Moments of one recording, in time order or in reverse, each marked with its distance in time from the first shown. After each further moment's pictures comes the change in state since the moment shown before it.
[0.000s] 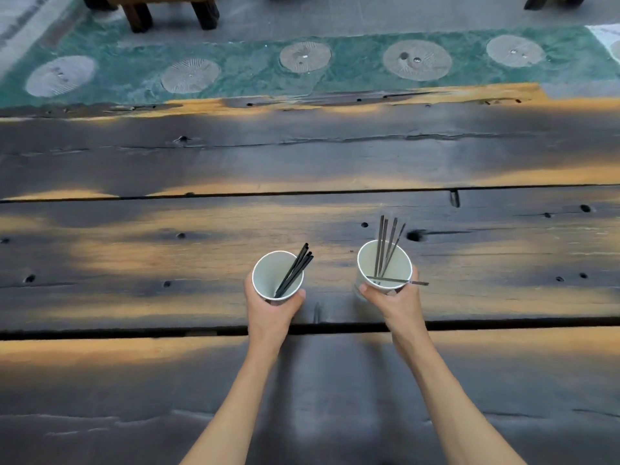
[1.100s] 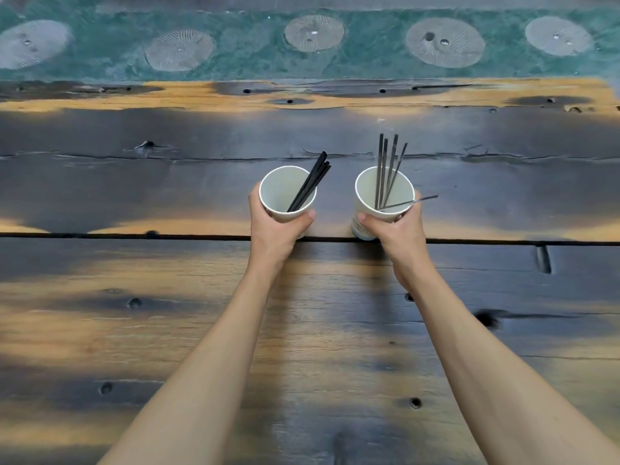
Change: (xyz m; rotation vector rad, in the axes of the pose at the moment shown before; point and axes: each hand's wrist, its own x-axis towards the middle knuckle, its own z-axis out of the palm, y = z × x) left_hand 0.315 0.019 0.104 -0.076 -0.101 0.164; right_hand 0.305 -0.027 0.120 -0.067 -0.010 -0.145
